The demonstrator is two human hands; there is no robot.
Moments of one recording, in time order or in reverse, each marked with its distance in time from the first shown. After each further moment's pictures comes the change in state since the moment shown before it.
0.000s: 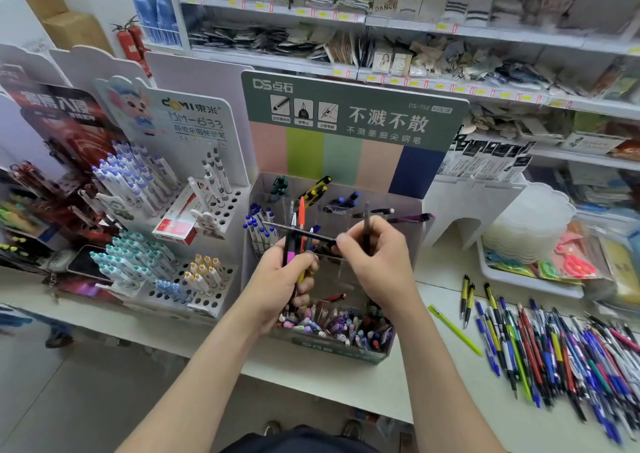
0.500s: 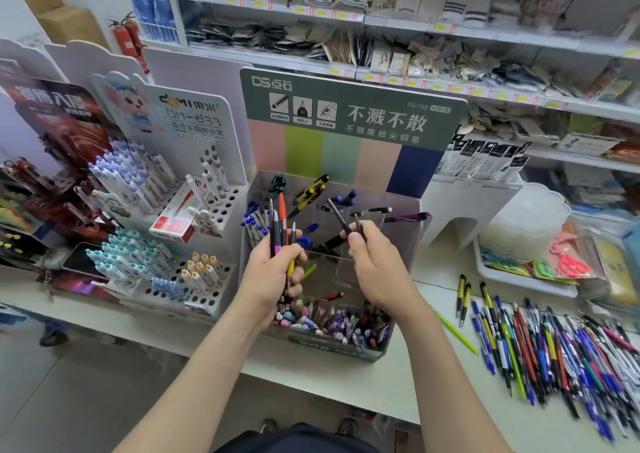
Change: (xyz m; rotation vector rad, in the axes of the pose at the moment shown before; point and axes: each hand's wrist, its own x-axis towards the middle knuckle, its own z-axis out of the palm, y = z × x) left_hand 0.008 -0.003 -0.002 -0.101 0.161 0.034; right_hand 0.001 0.006 -0.010 -0.249 -0.205 0.040
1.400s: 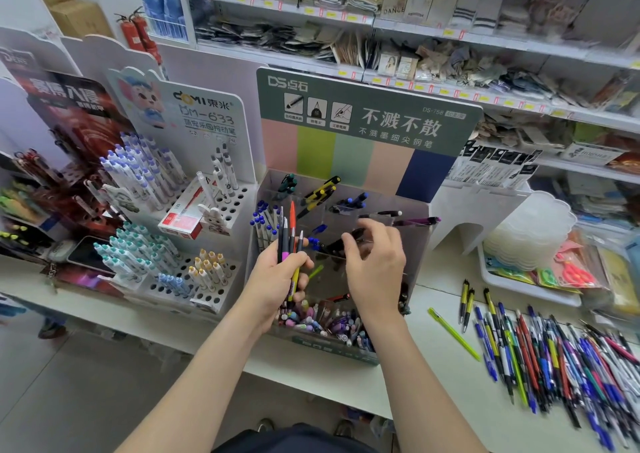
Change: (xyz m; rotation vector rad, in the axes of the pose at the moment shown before) left_hand 0.002 -0.007 -0.014 0.084 -0.007 -0.053; right_hand 0.015 0.017 0.049 -0.188 0.576 -0.119
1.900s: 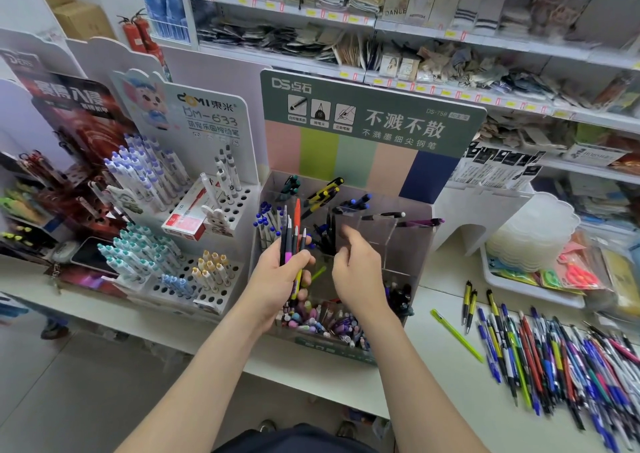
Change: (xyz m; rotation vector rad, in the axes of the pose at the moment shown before) left_hand -0.001 0.003 -0.006 0.084 -0.027 0.058; right_hand -0.005 -0.009 0.014 0.014 -0.329 0.124
